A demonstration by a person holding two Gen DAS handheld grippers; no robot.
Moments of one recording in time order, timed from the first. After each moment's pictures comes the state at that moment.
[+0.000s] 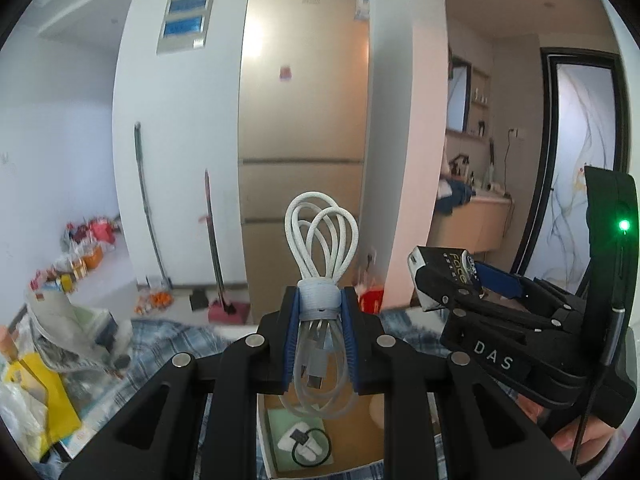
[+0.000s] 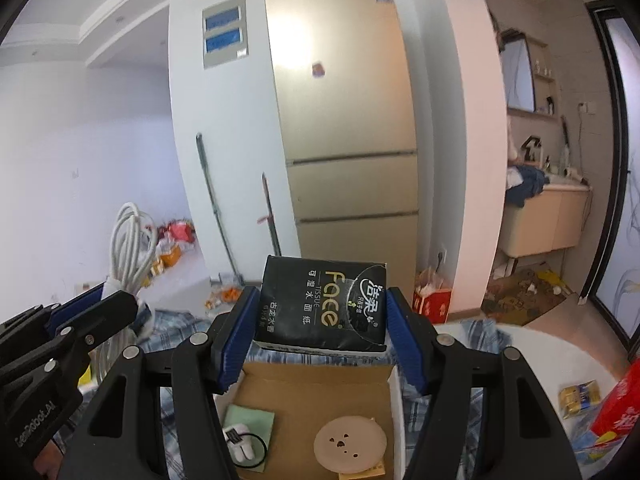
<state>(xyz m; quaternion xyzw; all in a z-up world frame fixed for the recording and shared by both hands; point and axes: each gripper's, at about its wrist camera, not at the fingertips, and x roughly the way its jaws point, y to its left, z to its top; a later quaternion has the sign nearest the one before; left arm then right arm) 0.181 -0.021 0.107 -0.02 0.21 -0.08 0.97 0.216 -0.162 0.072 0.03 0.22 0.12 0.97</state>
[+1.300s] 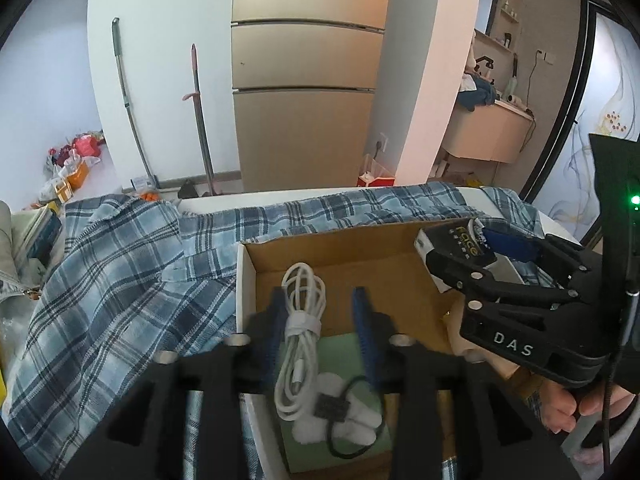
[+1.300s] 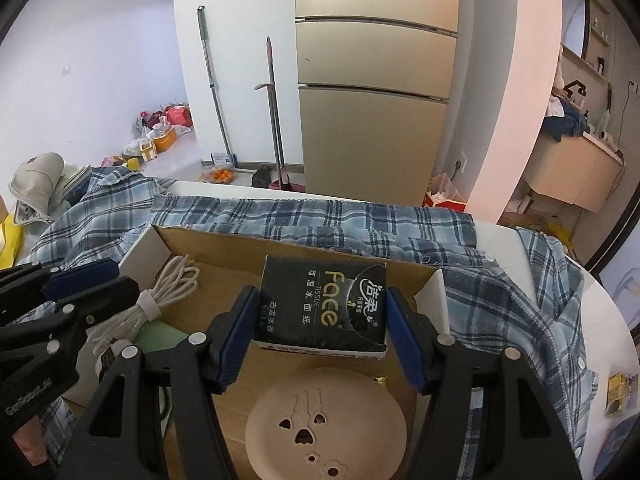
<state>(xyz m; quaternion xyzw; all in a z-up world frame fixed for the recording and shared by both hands) 0.279 -0.004 -0.048 -0.01 0.39 -0.08 0.92 0.304 -0.139 -0.068 -0.05 0.38 0.13 0.91</state>
